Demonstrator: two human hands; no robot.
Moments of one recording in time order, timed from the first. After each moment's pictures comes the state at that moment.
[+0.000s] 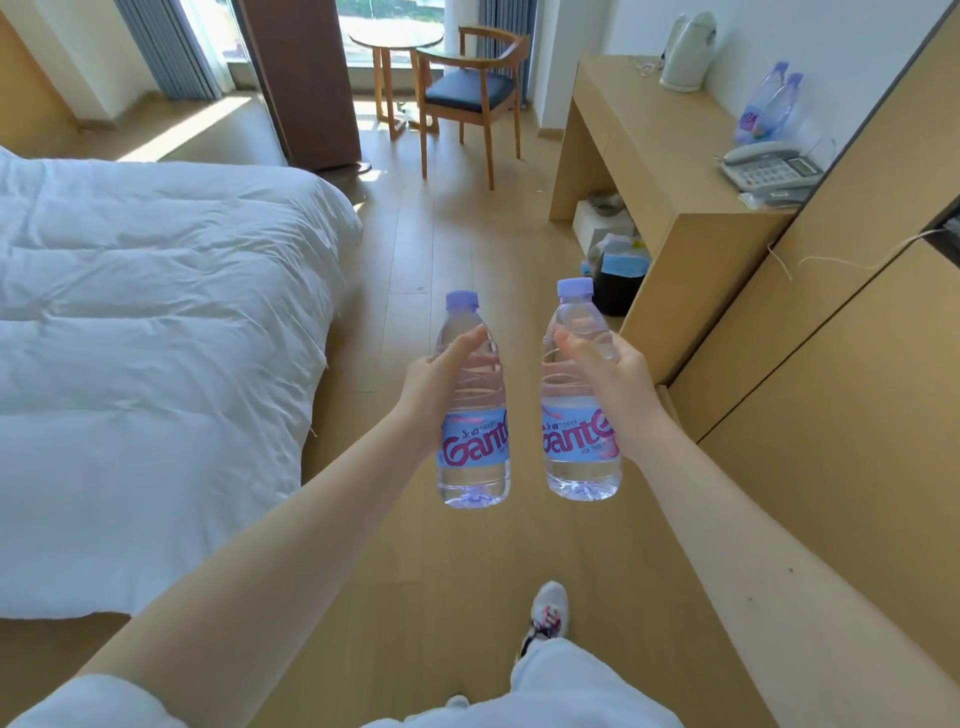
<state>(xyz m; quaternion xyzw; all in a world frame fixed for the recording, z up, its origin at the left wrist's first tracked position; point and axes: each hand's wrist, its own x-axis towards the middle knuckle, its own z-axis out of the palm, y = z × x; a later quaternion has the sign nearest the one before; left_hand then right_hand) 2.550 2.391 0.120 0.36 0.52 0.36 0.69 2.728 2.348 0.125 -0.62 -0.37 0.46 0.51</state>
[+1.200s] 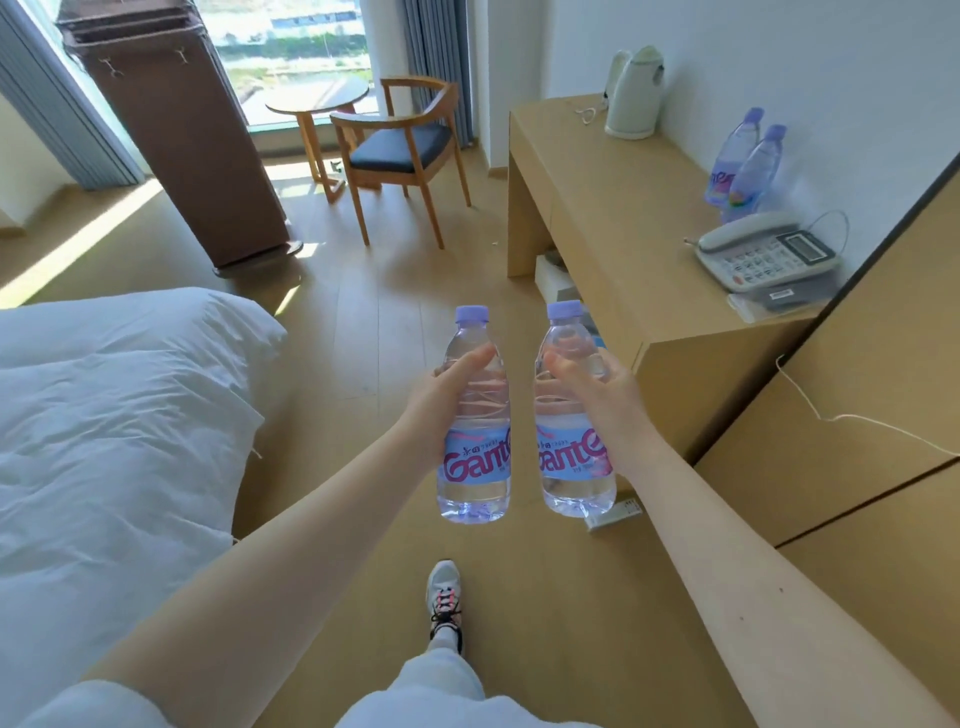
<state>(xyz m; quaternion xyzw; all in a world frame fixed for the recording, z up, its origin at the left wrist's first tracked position) 2.817 2.795 0.119 0.40 0.48 0.29 0.72 2.975 2.723 0.133 -0.57 -0.29 0.51 0.58</state>
